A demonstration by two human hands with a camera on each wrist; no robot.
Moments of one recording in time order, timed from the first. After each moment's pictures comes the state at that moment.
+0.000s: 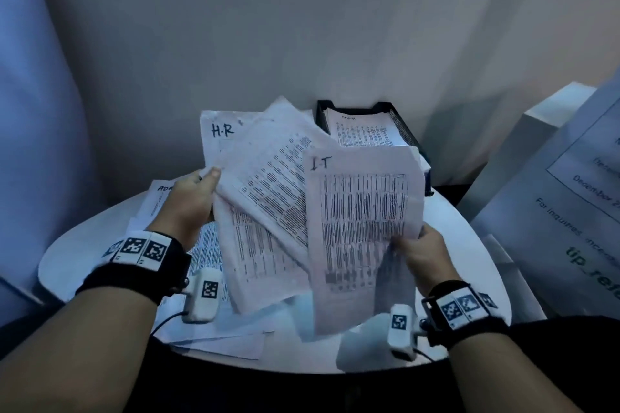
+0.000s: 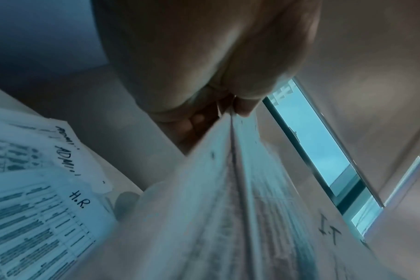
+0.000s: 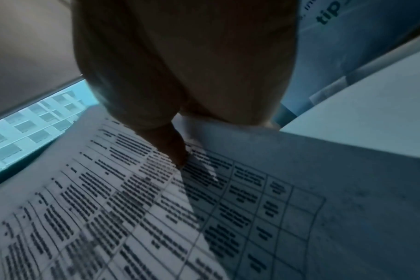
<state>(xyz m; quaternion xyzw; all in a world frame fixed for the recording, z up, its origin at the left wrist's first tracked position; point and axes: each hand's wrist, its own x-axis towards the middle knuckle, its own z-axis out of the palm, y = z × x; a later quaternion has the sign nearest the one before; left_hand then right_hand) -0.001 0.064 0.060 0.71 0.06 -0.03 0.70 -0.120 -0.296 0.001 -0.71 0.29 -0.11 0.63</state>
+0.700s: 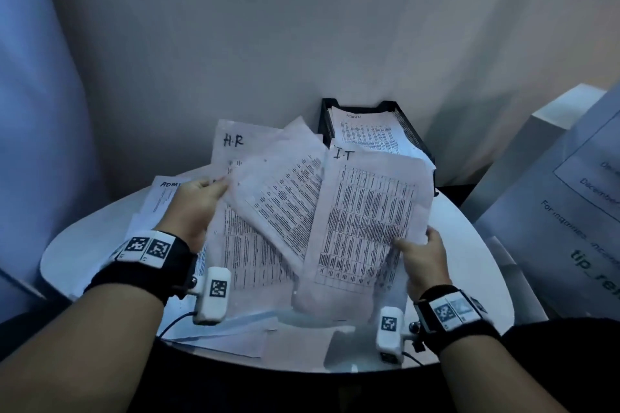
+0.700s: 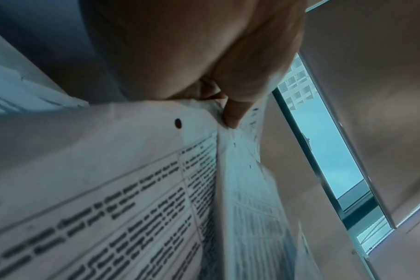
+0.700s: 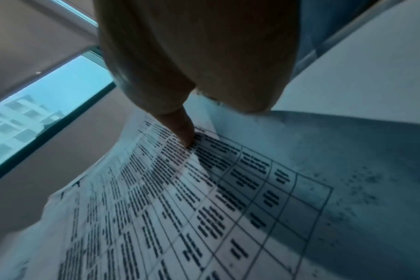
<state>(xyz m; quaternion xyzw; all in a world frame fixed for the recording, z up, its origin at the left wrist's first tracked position) -0.010 0.067 0.056 0.69 0.08 -0.06 0.72 -0.114 -0.288 -0.021 -0.63 0.36 -0.14 0.67</state>
